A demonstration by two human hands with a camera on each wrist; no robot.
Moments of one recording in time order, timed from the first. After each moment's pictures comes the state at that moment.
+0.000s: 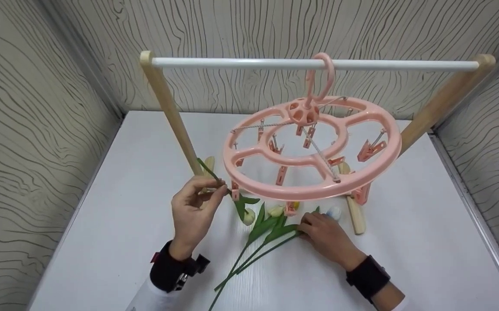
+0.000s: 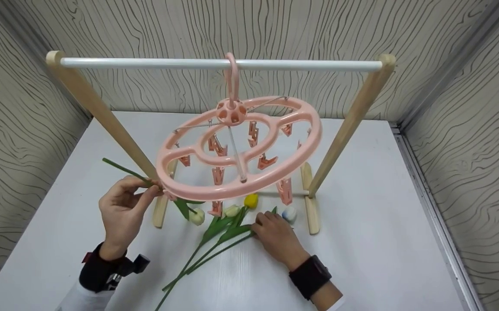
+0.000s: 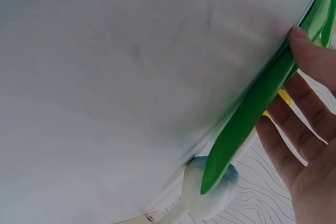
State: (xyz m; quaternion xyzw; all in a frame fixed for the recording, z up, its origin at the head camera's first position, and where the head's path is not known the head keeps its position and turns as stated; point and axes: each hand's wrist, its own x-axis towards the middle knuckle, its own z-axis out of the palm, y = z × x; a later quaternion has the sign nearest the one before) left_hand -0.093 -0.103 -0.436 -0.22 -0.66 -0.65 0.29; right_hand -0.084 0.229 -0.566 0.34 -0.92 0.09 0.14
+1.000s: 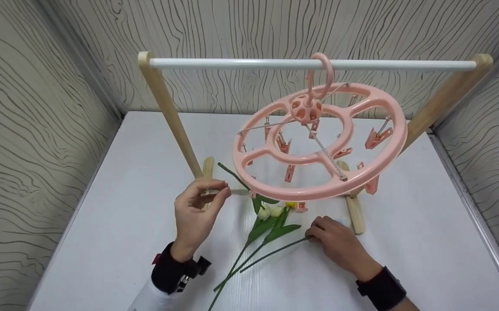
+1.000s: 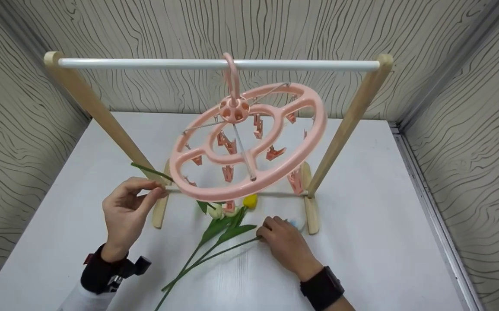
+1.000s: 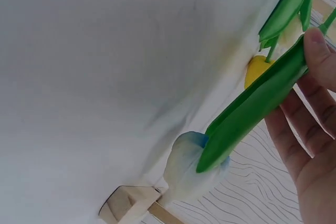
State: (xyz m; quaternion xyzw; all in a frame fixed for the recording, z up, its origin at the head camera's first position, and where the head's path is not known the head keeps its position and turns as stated) left_hand -0.090 -0.098 -0.439 -0.21 -0.66 -0.66 0.27; right_hand -0.065 0.244 -0.547 0.33 -0.92 0.16 0.17
